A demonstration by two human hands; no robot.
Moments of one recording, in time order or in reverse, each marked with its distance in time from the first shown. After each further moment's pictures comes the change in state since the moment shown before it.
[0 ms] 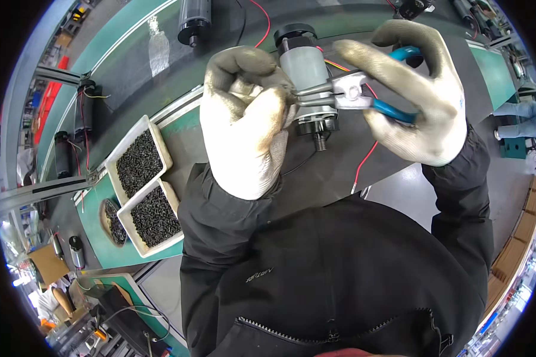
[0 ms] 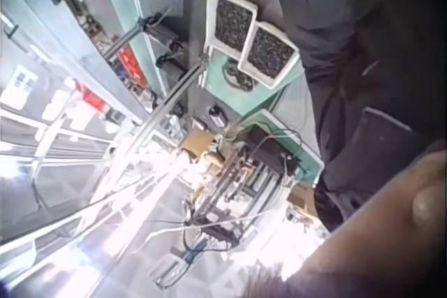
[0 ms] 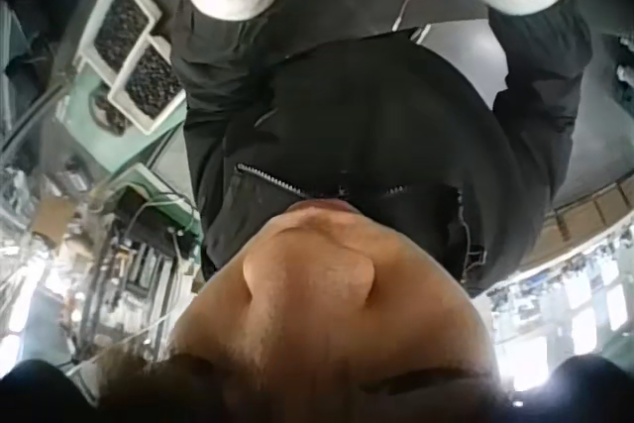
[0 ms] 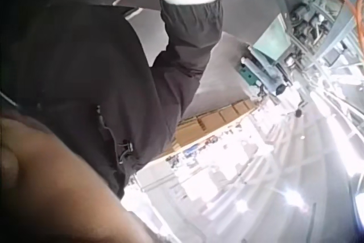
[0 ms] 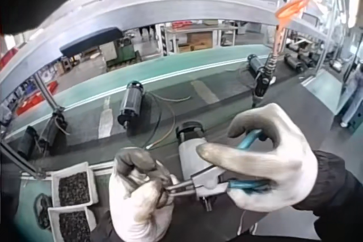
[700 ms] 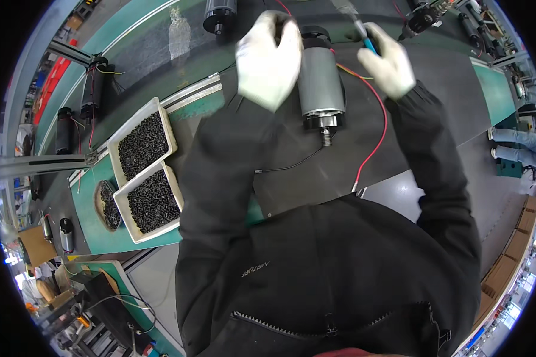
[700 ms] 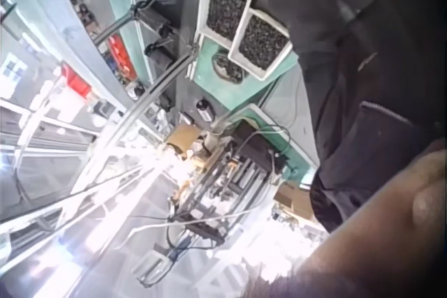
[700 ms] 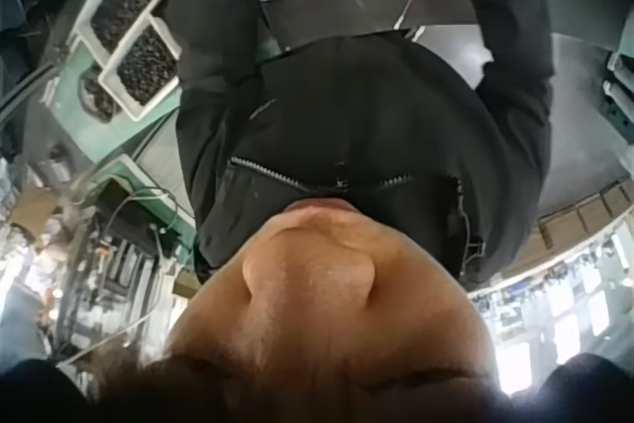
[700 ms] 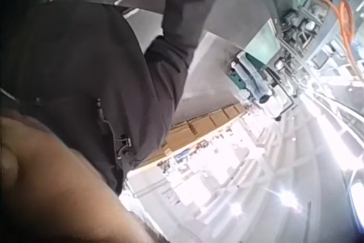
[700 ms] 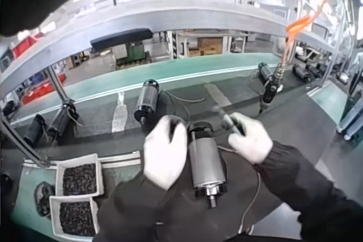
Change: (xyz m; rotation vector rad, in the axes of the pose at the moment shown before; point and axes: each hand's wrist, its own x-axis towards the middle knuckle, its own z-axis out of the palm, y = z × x) left_hand 0.063 -0.023 -0.026 1.167 0.033 0.192; right_hand -0.018 0.076 0.083 0.458 -0.033 0.665
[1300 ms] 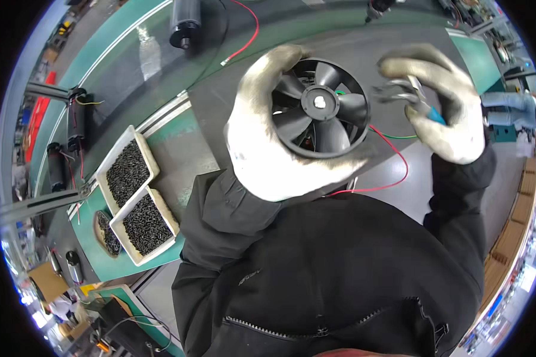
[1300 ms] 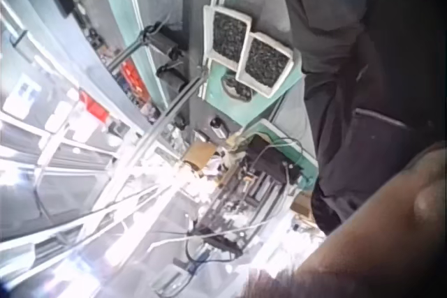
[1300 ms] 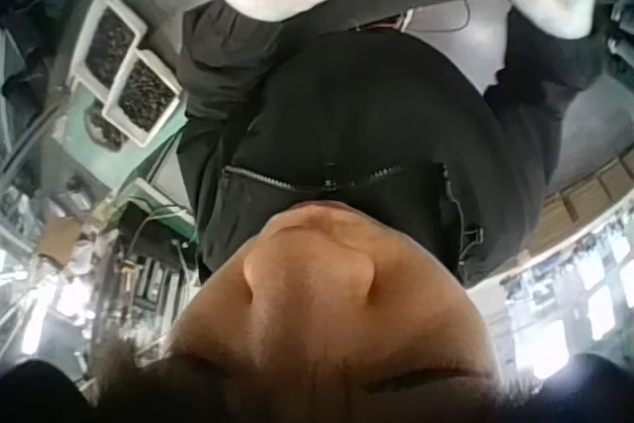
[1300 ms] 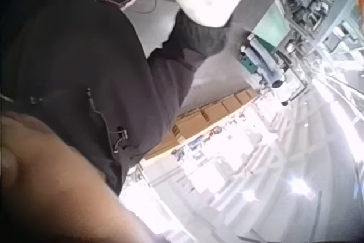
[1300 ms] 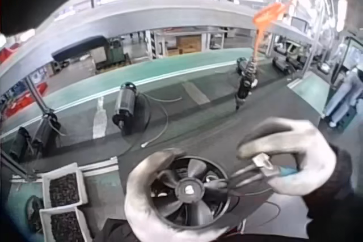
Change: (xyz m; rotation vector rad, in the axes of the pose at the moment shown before) left_hand -0.068 0.054 0.000 -0.271 -0.117 0.382; right_hand -0.080 -0.078 -0.094 -0.093 -0.131 -0.367
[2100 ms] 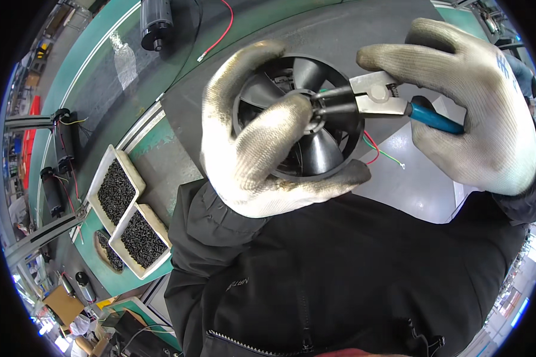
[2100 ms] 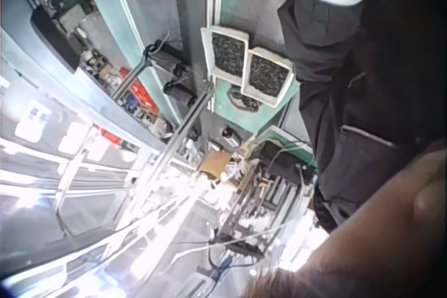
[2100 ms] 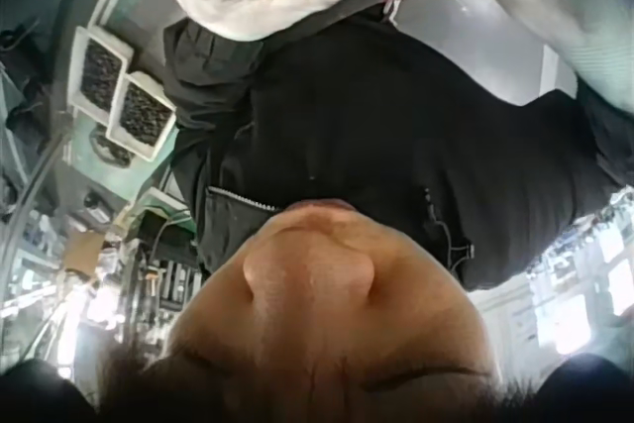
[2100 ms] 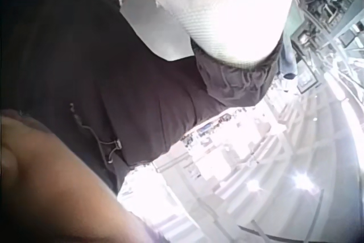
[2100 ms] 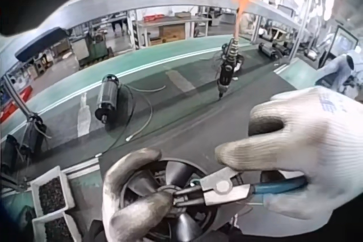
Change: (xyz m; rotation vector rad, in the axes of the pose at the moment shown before) left_hand -0.006 -0.018 0.009 -0.052 -0.166 0.182; right_hand 0.023 -0.044 -0.018 -0.408 -0.303 0.151
